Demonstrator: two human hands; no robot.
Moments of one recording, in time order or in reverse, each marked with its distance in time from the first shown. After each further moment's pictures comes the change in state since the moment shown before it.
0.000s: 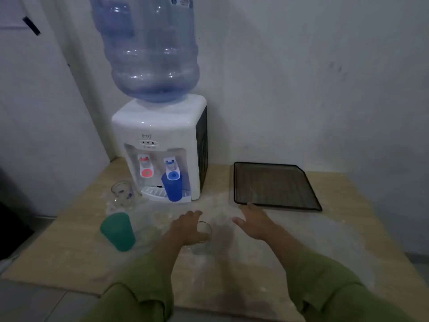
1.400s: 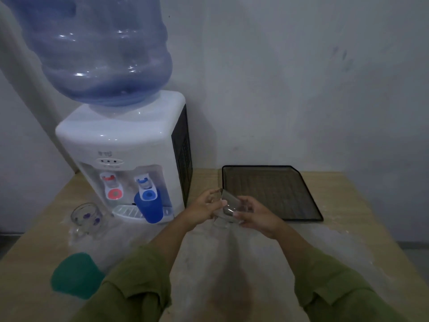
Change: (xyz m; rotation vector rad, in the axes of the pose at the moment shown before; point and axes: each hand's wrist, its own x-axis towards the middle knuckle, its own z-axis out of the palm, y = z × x) left_hand 0.126 0.065 -0.043 -0.967 -0.138 0.105; right_hand 0.087 0.046 -0.036 1.177 -0.045 0.032
